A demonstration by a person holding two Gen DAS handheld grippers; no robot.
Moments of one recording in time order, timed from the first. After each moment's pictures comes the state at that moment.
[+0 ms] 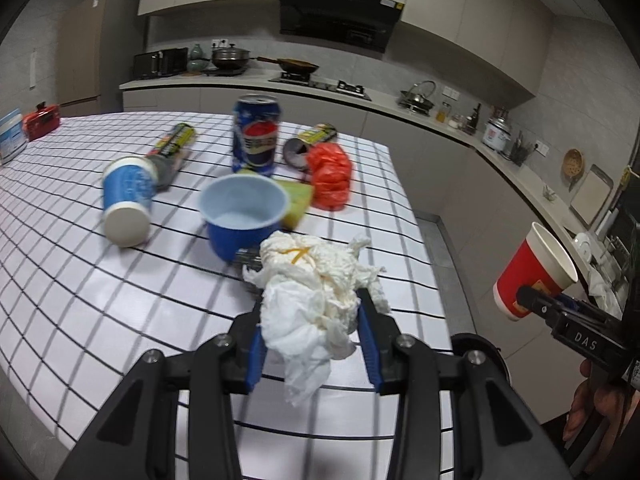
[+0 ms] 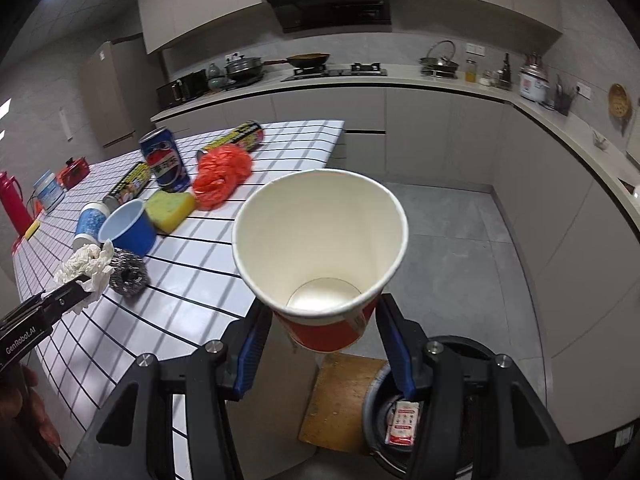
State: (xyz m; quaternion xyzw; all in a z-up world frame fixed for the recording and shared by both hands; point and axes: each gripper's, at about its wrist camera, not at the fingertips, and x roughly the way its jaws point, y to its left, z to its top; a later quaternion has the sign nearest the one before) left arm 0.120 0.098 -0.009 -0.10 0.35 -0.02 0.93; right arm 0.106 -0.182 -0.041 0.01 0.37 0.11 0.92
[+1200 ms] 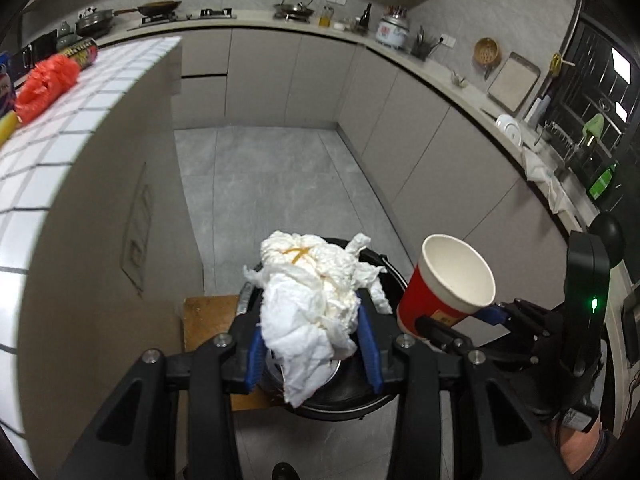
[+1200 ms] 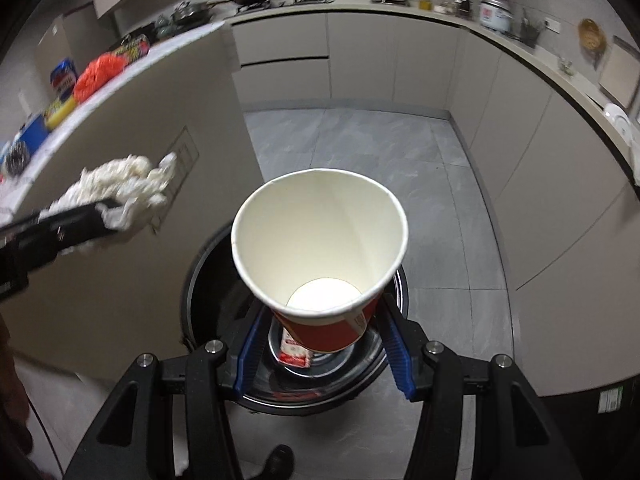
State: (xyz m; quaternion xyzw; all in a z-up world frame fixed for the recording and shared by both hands) left arm 0.138 -0.163 -0.089 -0.04 0.46 -0.19 0.87; right arm 0.070 -0.380 -0.181 -0.01 0.47 0.07 0.88
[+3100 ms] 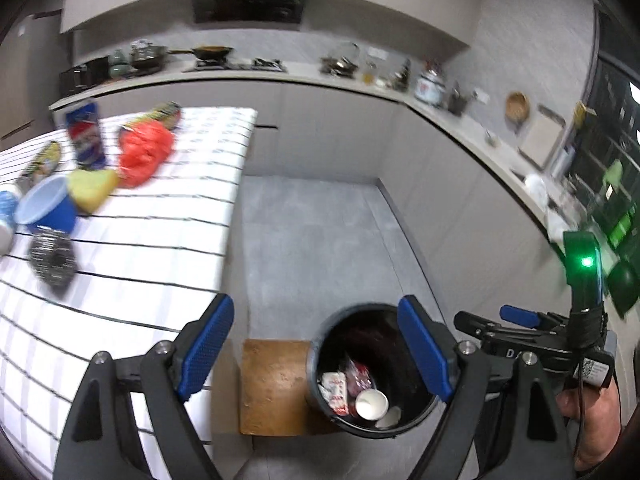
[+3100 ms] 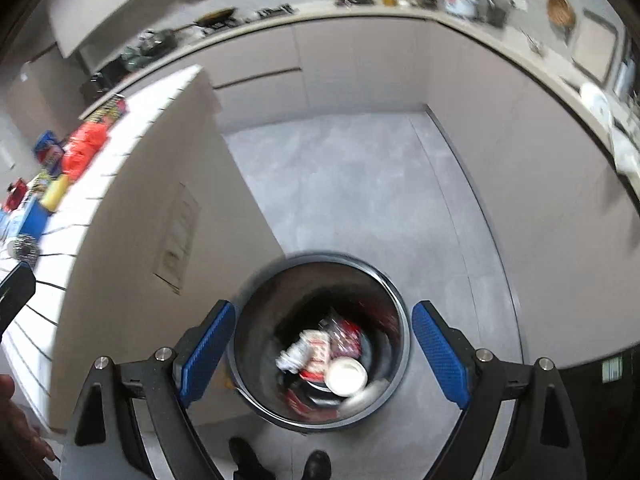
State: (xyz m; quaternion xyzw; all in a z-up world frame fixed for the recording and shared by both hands) left arm 0.123 -0.077 -0.007 -0.06 0.37 -0.10 0.92; right arm 0.101 -0.355 -0.094 0.05 0.47 0.02 0.88
